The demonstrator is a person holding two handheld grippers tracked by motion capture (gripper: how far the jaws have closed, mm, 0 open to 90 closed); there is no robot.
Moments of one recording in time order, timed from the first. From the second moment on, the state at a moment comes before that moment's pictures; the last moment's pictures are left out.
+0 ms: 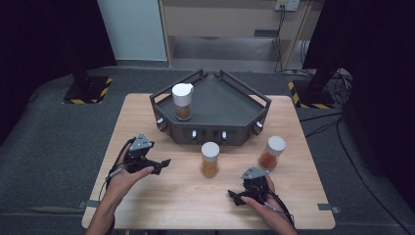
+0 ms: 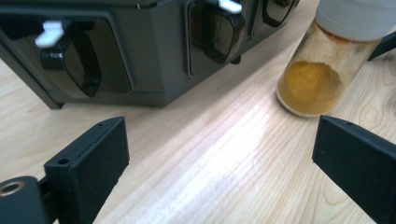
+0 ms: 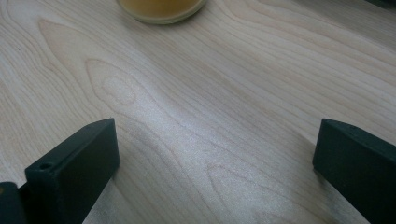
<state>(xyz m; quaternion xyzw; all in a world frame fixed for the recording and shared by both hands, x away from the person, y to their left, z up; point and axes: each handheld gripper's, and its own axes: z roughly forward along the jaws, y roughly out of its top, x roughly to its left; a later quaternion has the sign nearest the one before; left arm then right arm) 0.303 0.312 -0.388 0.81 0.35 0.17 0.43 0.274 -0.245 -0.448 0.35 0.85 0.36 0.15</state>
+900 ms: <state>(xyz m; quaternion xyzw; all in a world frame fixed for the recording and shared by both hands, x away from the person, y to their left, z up) 0.255 0.313 -0.421 0.82 0.38 0.17 0.40 0.274 -0.245 -0.448 0.35 0.85 0.36 0.15</state>
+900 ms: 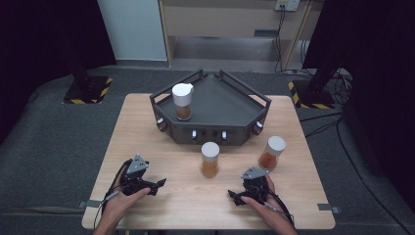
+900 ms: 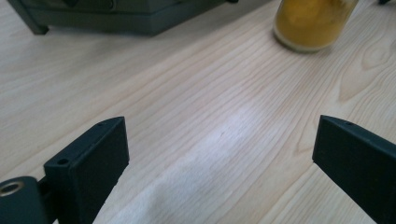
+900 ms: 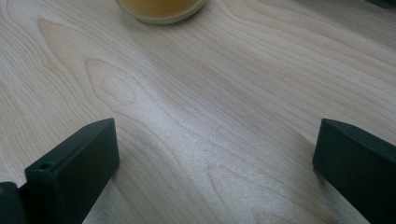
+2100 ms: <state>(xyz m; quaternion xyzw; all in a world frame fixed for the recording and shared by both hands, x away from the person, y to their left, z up) 0.249 0.315 -0.447 0.81 0.43 0.19 0.34 0.274 -0.244 -0.448 0.35 0.85 0.36 0.15</state>
